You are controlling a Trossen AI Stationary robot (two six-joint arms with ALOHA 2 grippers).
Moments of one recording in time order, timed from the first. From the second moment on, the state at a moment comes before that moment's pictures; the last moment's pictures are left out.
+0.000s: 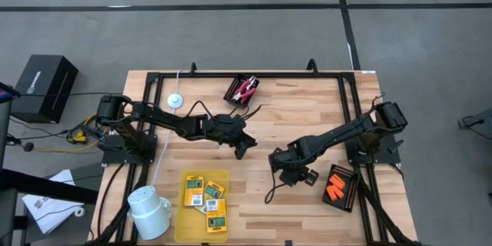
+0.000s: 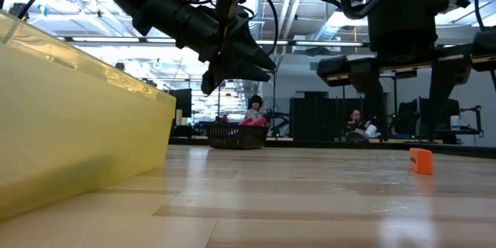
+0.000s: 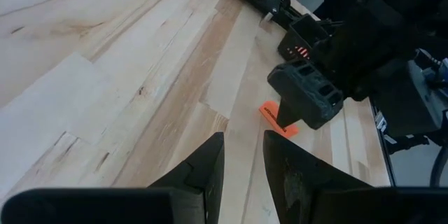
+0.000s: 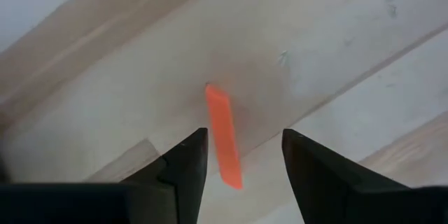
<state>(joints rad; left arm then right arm) 0.00 1.67 0.85 0.35 0.02 -0.58 0.29 1.74 1.08 -0.77 -0.11 -0.69</state>
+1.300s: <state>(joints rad) 0.00 1.67 0.85 0.37 0.00 -0.56 0.21 1.81 1.03 -0.72 -0.16 -0.60</state>
